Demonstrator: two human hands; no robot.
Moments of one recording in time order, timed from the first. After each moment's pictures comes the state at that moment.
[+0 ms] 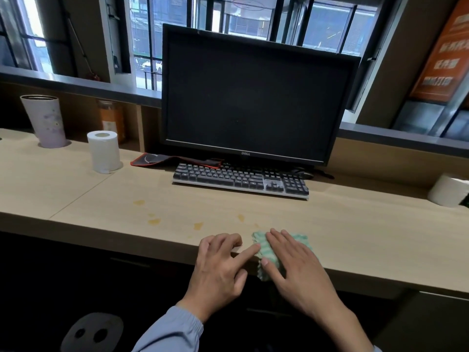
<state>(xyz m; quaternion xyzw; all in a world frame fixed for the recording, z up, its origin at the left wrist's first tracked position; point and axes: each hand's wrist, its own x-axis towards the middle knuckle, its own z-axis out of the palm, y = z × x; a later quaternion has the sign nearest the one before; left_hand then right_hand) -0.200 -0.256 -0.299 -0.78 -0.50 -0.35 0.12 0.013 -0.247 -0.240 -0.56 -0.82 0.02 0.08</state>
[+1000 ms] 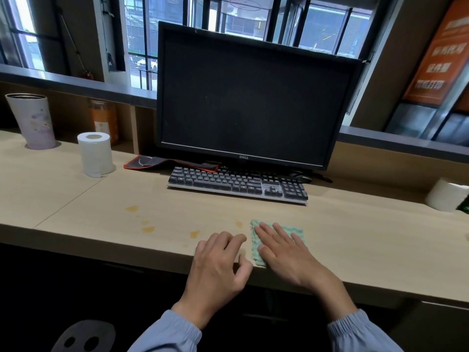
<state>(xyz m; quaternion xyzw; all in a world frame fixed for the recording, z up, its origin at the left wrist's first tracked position) -0.195 -0.245 -0.274 -0.72 -0.53 -0.43 0.07 -0.004 -0.187 -0.222 -0.55 -0.83 0.11 -0.03</state>
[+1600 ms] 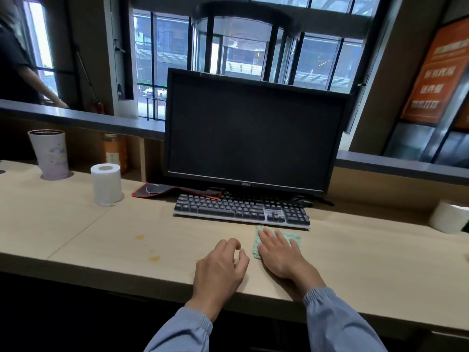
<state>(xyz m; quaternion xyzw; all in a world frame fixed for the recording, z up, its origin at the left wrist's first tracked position) -0.201 -0.207 -0.244 -0.67 -0.62 -0.42 0.04 -0.027 -0.121 -0.215 -0.60 -0.79 0.11 0.00</state>
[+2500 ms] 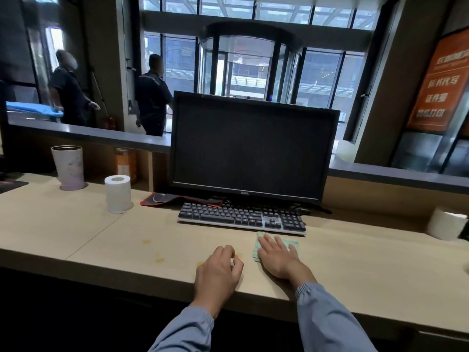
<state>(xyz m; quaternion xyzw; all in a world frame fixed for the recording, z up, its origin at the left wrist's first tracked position) -0.195 -0.208 -0.251 -0.65 -0.66 -0.38 0.07 -0.019 -0.120 -0.209 -0.61 -0.79 0.12 -0.01</state>
